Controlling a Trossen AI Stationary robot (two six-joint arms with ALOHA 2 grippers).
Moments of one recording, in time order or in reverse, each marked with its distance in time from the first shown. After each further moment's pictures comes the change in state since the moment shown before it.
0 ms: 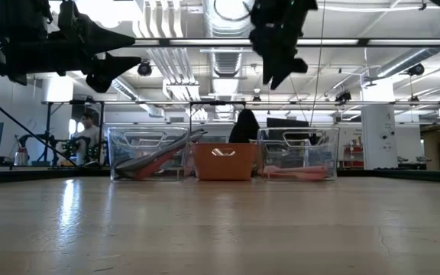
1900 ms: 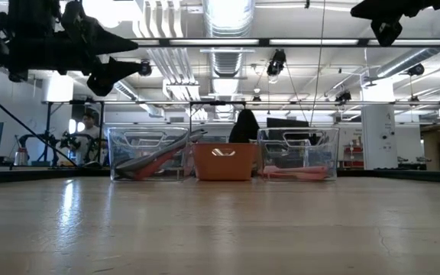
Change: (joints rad) left arm 0.000 -0.003 0.047 -0.144 0.024 -0.053; right arm 0.331 -1.386 -1.204 0.788 -0.029 -0.009
